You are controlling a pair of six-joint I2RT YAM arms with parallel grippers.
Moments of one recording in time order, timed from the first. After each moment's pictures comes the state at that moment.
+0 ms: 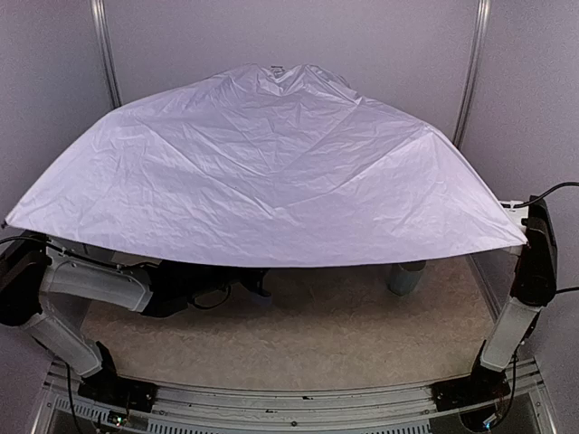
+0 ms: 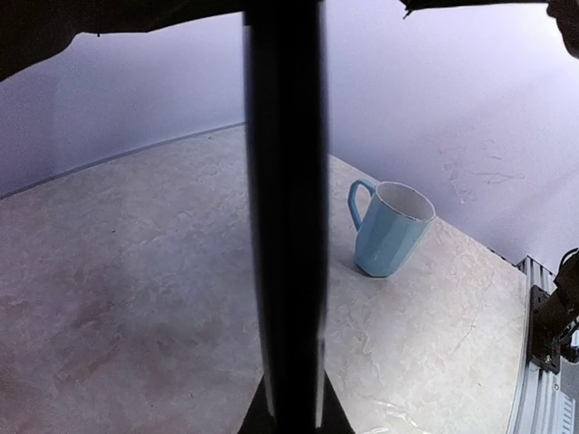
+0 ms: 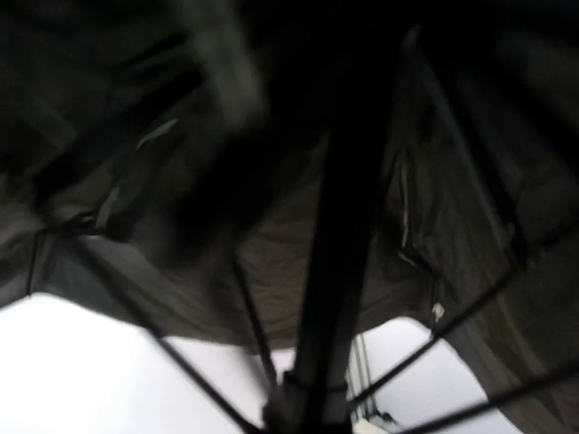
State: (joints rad) left arm -0.93 1.49 0.67 0.69 0.01 -0.22; right arm 0.91 1.76 1.49 0.56 -0.07 0.20
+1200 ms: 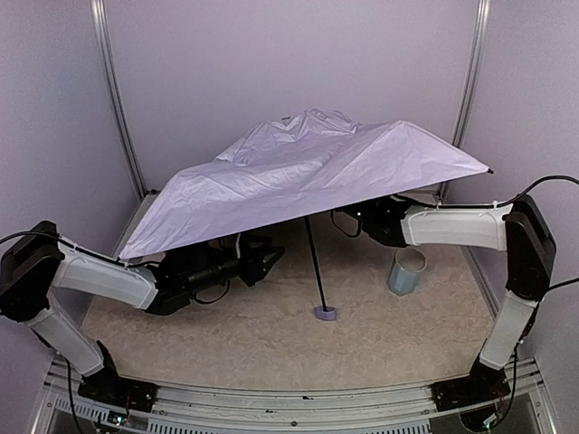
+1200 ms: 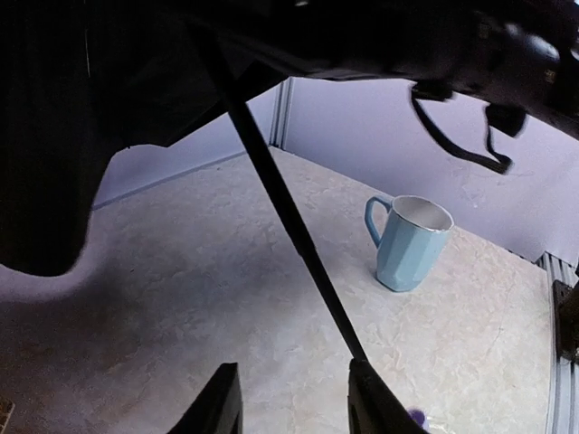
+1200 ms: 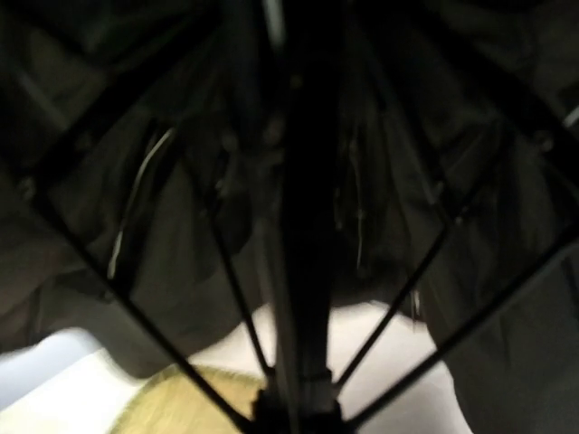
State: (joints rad) left arm -0.87 1.58 0.66 0.83 0.07 -0.13; right arm 0.80 1.78 1.28 0.55 -0.02 0.20
